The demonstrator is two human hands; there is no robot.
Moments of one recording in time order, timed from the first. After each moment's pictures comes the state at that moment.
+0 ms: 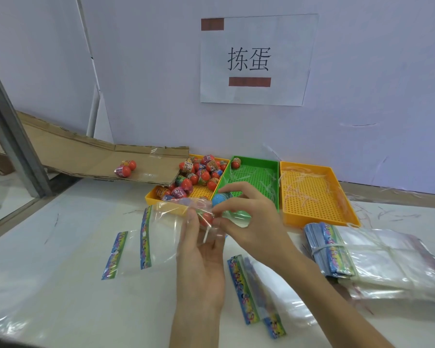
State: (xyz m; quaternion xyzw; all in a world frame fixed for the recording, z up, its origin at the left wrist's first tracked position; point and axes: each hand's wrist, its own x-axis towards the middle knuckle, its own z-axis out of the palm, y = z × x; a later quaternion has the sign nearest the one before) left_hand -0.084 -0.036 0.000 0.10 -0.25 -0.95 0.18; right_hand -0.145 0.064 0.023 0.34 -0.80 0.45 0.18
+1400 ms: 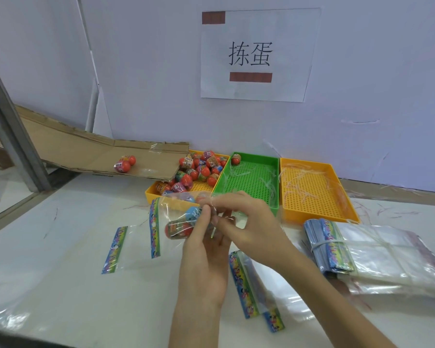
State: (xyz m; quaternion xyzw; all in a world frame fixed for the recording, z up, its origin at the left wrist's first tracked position) left_hand -0.087 -0.036 -0.005 0.08 -0.28 -0.95 0.13; right_hand -0.136 0.060 0.024 0.38 -0.77 0.50 0.12
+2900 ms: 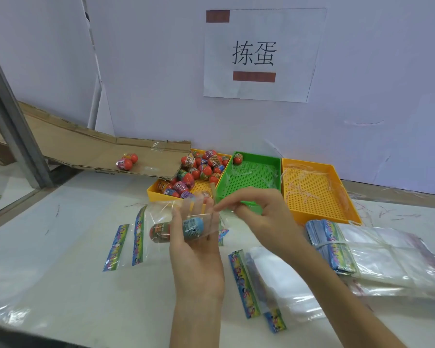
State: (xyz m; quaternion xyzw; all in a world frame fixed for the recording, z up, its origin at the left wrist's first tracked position) left_hand -0.083 -0.039 0.004 0.14 -0.19 -0.95 0.22; right_hand -0.145 0.073 0.033 0.36 -0.76 0.53 0.12
